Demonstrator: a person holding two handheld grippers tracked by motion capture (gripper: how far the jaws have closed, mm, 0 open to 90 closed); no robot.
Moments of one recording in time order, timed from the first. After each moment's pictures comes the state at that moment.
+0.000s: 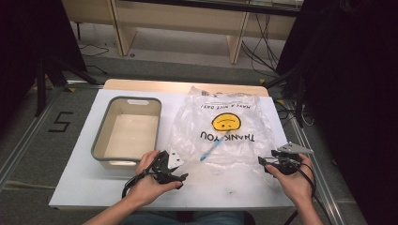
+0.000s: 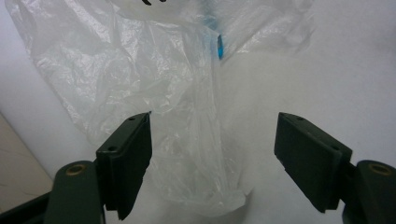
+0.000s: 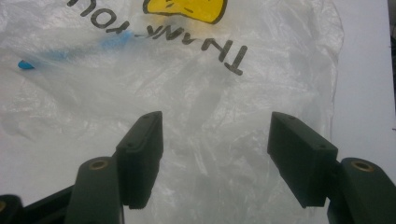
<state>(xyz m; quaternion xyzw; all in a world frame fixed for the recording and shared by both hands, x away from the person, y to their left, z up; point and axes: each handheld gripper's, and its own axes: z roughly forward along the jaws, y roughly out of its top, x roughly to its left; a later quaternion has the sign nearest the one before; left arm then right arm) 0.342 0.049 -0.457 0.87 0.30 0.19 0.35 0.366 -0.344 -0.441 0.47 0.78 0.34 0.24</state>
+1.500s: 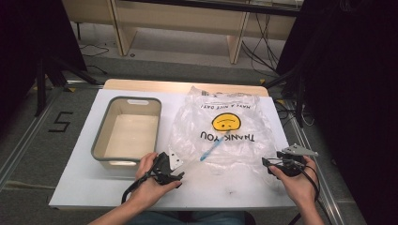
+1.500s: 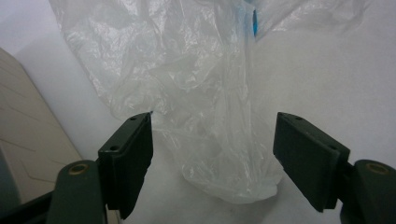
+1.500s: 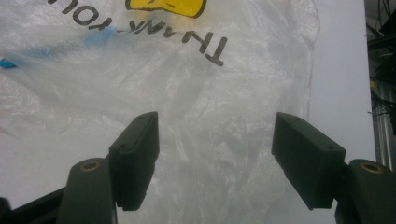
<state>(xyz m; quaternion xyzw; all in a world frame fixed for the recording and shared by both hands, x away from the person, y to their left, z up) 0.342 0.048 -0.466 0.86 0.34 0.22 0.30 0.360 -0.354 -0.442 0.49 0.77 0.34 0.25</state>
